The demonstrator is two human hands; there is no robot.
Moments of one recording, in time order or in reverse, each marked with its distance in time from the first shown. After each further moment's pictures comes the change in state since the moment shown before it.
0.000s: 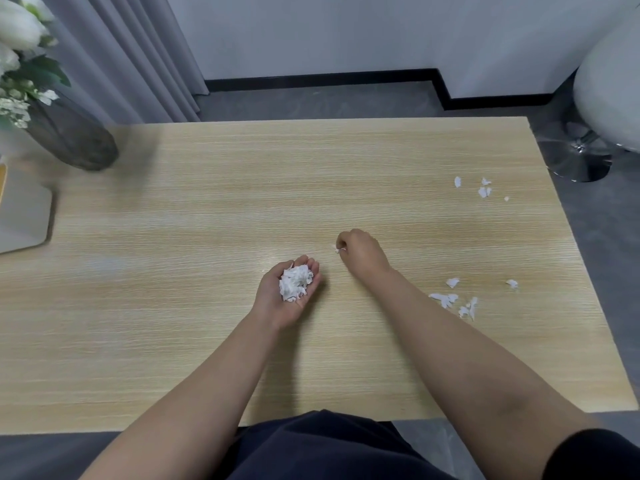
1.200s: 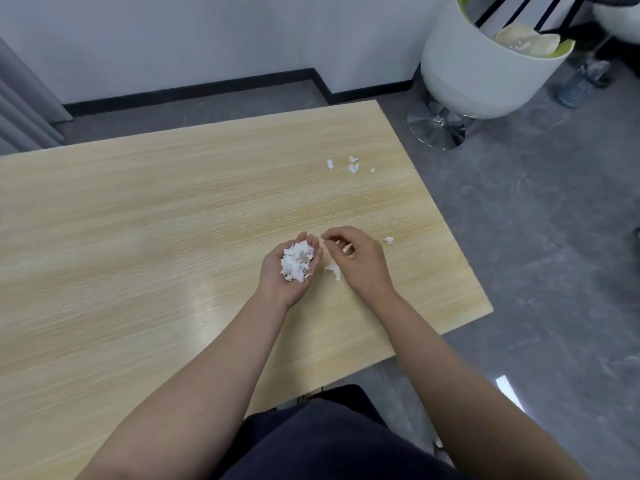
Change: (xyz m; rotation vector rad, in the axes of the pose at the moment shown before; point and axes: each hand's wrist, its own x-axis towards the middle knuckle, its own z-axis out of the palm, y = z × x) left_hand 0.022 -0.132 0.082 0.069 -0.146 -0.218; right_hand -0.157 0.070 -0.087 0.580 0.539 0.118
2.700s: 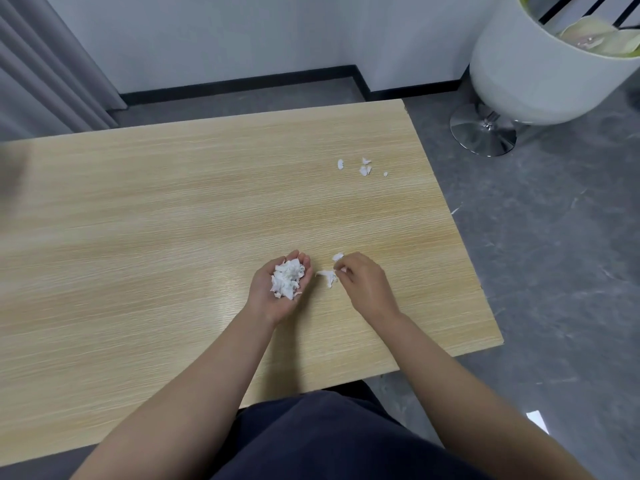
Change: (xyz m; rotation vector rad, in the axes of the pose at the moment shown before) left_hand 0.005 -0.029 -0.014 -0.031 0.083 0.100; right_hand 0.010 0.088 -0.016 -0.315 -0.241 -0.118
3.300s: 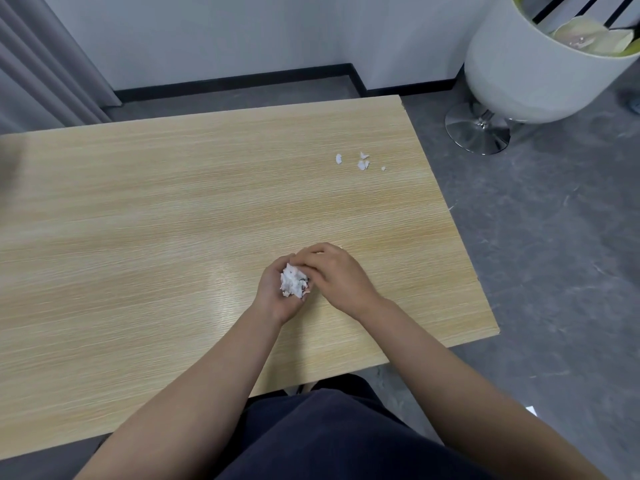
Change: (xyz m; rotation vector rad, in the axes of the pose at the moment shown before) left_hand -0.005 -0.014 -0.003 0.111 -0.037 -0.069; right_hand -0.003 -0.057 -0.006 0.047 -0.178 -0.199
